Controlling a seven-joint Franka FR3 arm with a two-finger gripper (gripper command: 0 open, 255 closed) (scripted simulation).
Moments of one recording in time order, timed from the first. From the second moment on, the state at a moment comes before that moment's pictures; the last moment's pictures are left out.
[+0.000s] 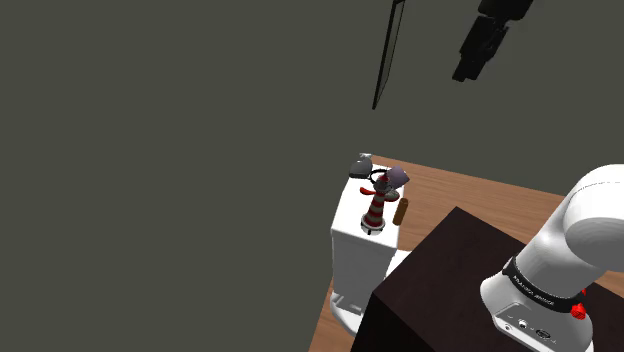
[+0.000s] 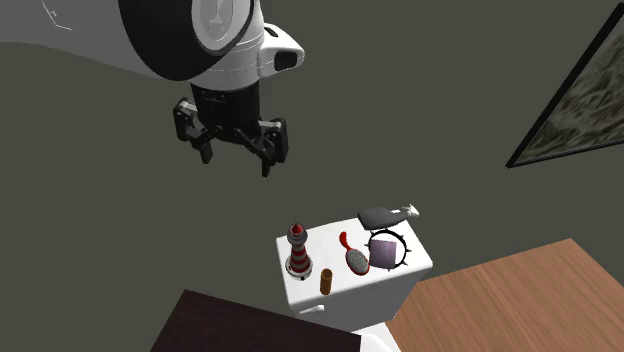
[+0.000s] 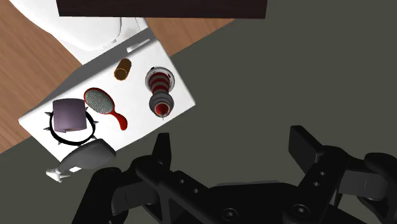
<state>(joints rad) 0.01 -0.81 -0.06 -2.26 0.11 1.53 -0.08</state>
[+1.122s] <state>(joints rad) 0.03 -0.46 -0.01 -2.45 -0.01 1.96 -0.18</state>
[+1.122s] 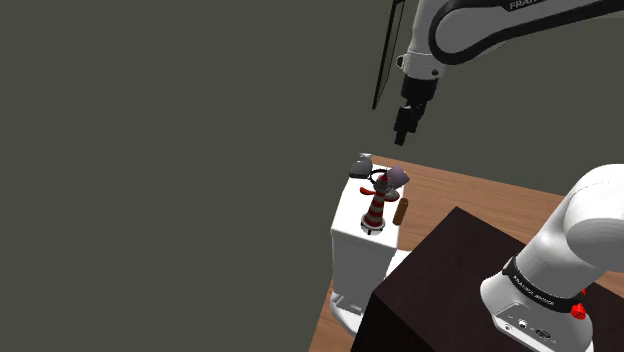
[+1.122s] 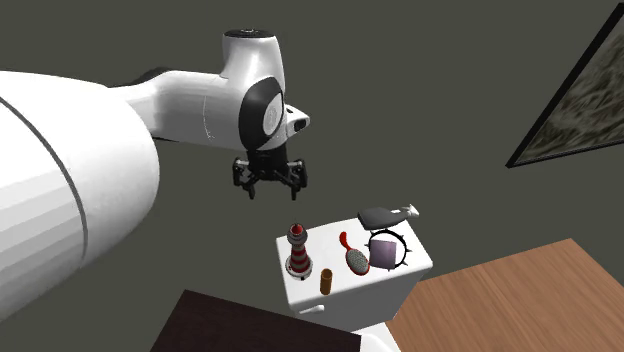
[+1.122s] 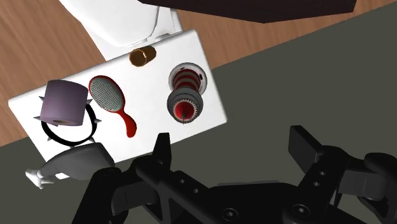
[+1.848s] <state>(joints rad) 0.01 -0.09 0.01 -2.44 -0.16 2.25 -0.17</state>
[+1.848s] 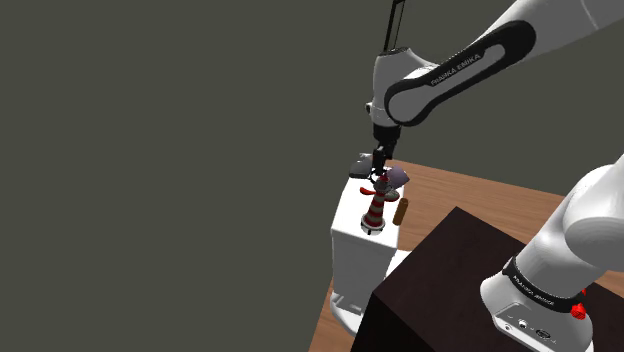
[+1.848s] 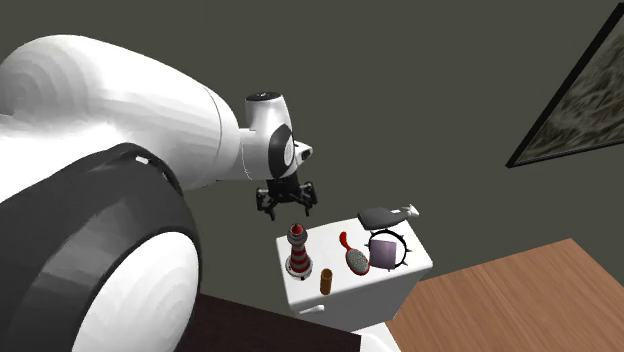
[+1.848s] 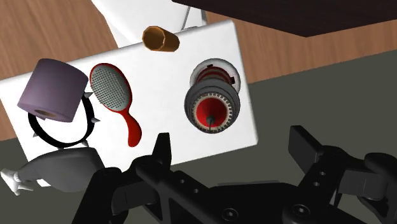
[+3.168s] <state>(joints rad) 0.01 0.16 0.00 -2.41 -0.27 2.44 -0.11</state>
